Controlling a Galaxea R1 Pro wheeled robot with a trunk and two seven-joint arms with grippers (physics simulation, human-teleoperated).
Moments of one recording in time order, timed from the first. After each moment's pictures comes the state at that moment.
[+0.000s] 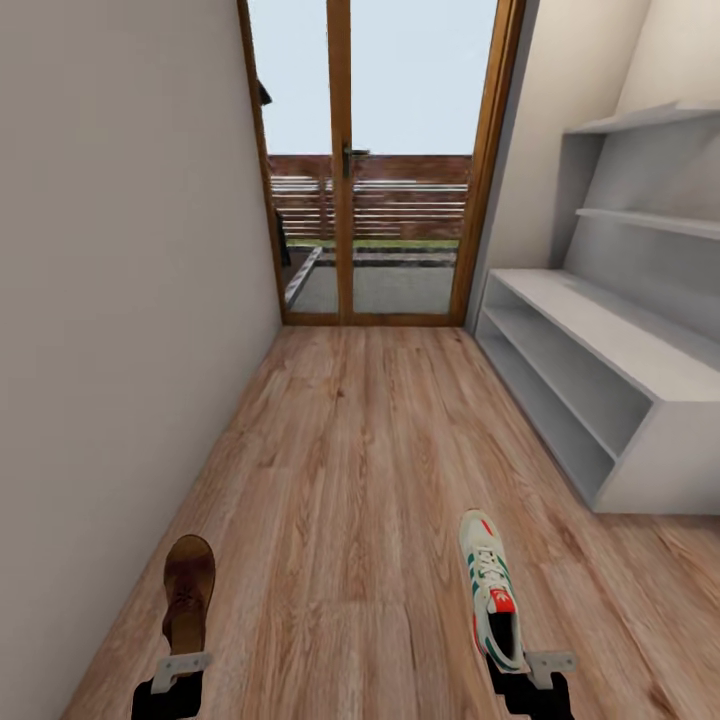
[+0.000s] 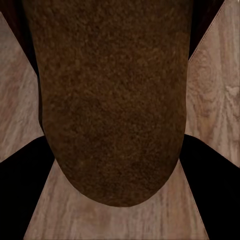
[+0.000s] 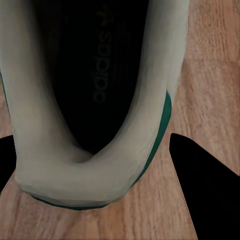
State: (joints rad) left arm -0.33 0.05 0.51 -0.36 -0.35 -0.33 -0.14; right arm -0.40 -0.10 -0.14 -0.14 0.09 -0.52 0.12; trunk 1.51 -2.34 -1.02
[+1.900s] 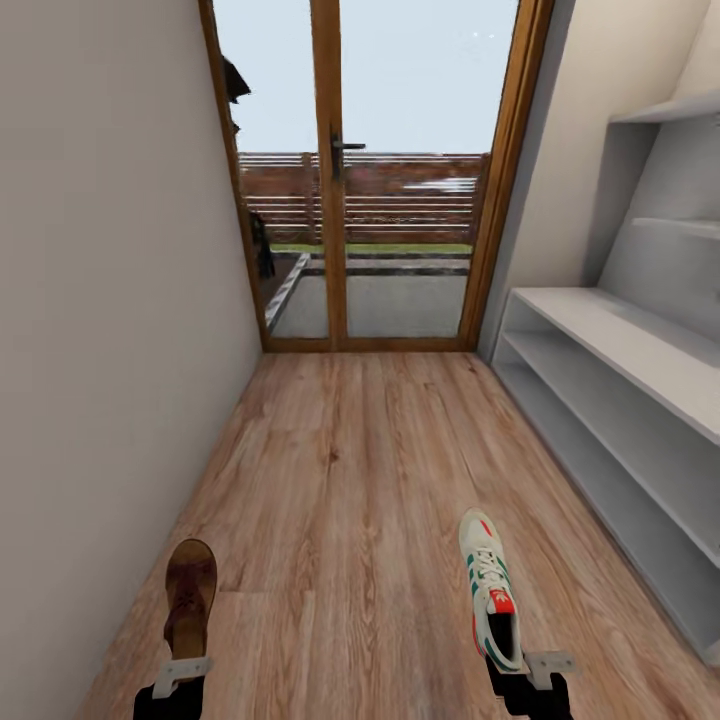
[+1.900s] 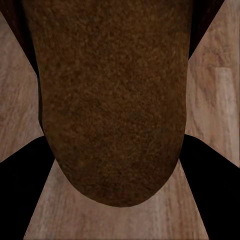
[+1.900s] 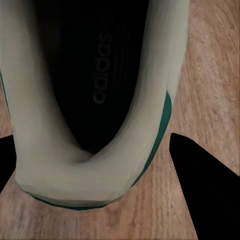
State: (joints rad) left arm -0.33 0.05 0.51 -0.34 -0.35 -0.33 -0.14; right arm -0.40 -0.10 -0.14 -0.13 0.09 -0.52 0.12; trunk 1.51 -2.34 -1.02
